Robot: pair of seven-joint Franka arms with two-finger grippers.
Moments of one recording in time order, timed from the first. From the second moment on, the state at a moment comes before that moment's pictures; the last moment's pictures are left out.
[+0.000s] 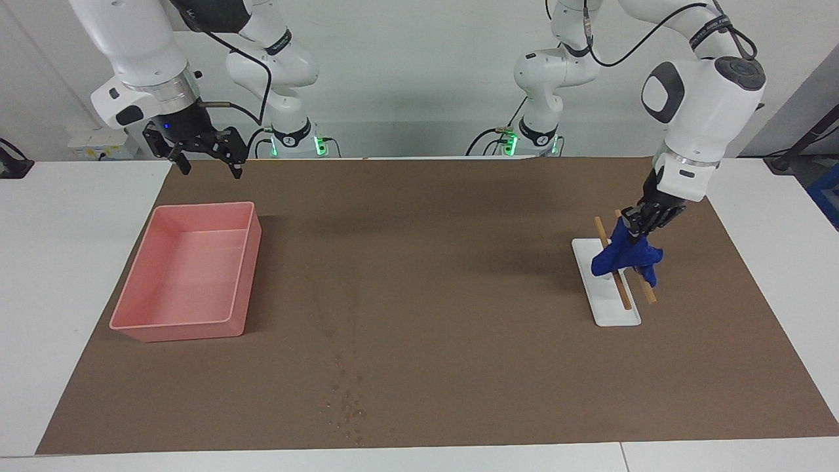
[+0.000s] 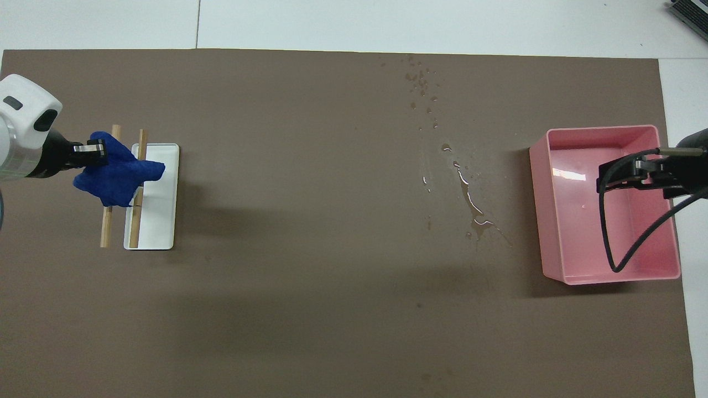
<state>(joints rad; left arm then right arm) 0.08 0.01 -0.17 -1.86 -0.10 2.03 -0.43 -0.01 -0.02 0.06 -1.57 -0.02 1.51 0.15</state>
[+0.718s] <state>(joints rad) -0.16 0.02 -0.30 -1.85 -0.45 2.22 -1.76 0.08 -0.02 0.08 -1.57 0.23 1.58 0.80</state>
